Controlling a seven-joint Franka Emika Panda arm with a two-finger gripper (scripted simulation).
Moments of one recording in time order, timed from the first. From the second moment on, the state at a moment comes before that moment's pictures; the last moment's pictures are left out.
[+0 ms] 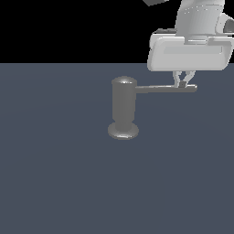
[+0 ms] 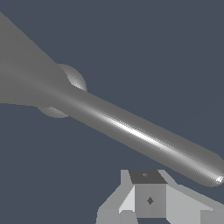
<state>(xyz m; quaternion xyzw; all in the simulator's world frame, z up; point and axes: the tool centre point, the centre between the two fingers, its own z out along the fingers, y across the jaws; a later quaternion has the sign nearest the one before) -0.057 -0.183 0.234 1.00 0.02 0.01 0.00</state>
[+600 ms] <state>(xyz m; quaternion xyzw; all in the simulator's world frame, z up) -0.024 -0.198 0.234 1.00 0.02 0.01 0.00</state>
